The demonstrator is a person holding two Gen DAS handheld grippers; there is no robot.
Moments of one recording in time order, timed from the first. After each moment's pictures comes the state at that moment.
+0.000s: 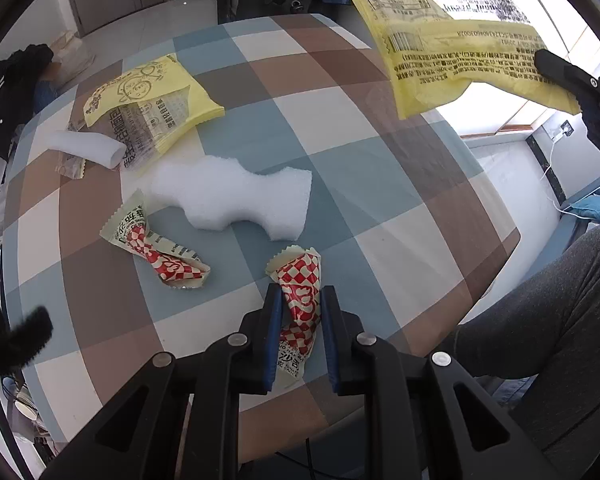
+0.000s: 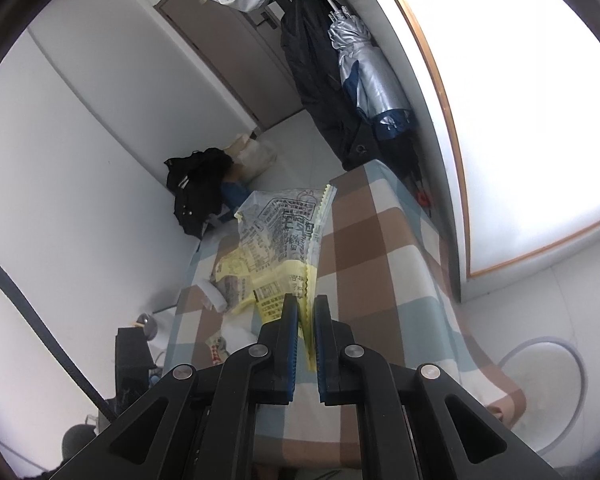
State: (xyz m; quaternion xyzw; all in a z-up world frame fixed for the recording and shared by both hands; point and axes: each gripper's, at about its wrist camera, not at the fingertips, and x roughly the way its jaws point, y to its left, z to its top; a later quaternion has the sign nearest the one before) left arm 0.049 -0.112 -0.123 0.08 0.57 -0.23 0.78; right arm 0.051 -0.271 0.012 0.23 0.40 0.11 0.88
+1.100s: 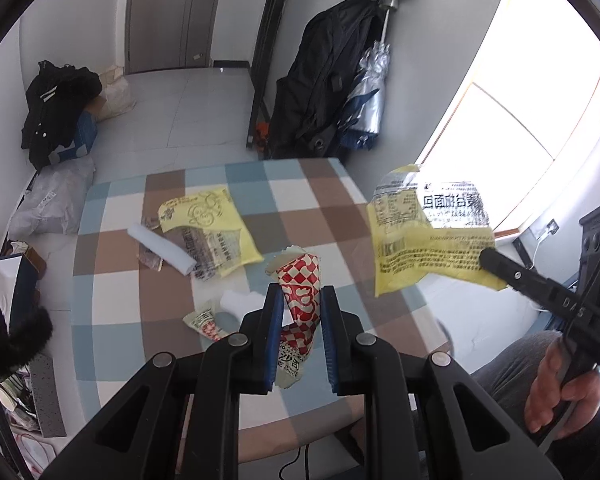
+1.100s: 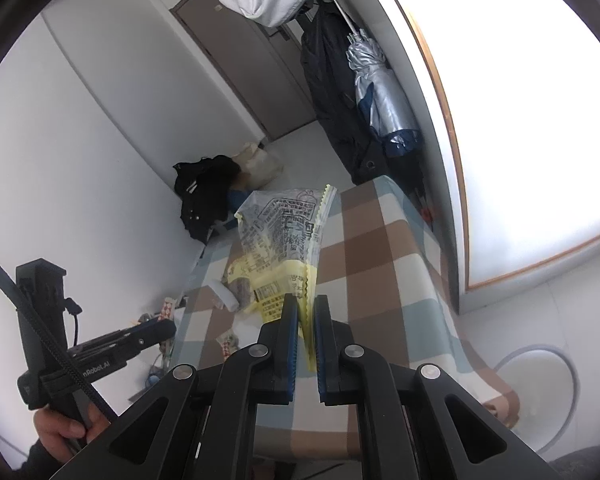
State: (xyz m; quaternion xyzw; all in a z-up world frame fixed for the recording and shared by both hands) left arm 0.044 -0.075 -0.002 -0.03 0.45 -0.21 0.87; right arm 0.028 -0.265 0.037 0.22 0.37 0.12 0.90
